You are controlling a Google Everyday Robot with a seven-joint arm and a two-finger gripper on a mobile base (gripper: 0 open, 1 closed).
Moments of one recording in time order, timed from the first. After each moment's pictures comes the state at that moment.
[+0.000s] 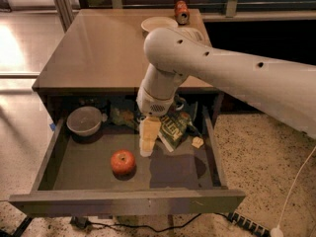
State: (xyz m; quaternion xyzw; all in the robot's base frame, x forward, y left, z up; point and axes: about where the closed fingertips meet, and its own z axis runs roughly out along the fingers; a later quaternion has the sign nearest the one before) arm 0.530 0.038 0.755 -0.74 0.66 0.11 0.13
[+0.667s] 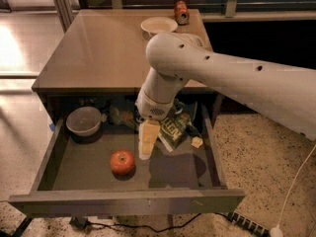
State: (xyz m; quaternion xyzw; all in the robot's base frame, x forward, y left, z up) arm 0.526 0.045 0.745 -0.74 0.65 0.13 0.13
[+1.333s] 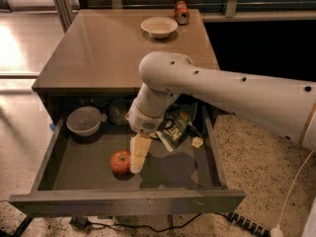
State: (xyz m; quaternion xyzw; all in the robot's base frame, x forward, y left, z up) arm 0.505 0.073 0.708 -0.75 0.63 0.18 0.13
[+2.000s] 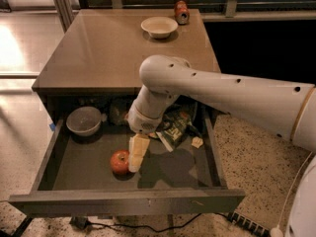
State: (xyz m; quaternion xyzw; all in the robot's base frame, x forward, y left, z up) arm 0.516 0.079 0.696 -0.74 0.63 0.19 0.13
